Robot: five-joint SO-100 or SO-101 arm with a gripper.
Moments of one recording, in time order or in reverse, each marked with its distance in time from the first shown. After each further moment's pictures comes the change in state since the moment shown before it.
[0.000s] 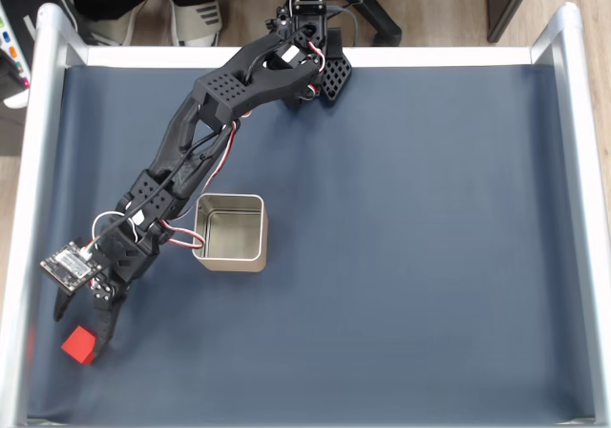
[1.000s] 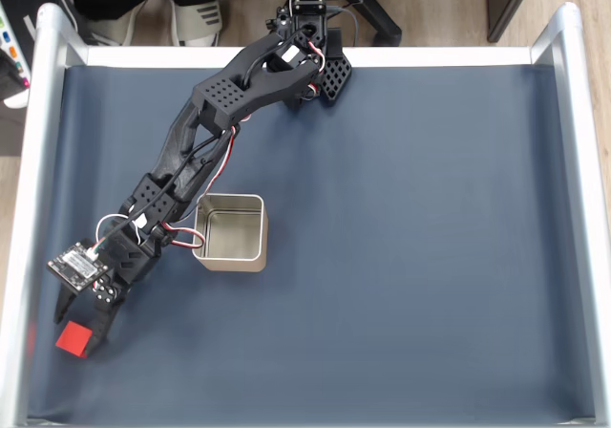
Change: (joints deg) arm 0.0 -3.5 -1.8 -3.8 -1.0
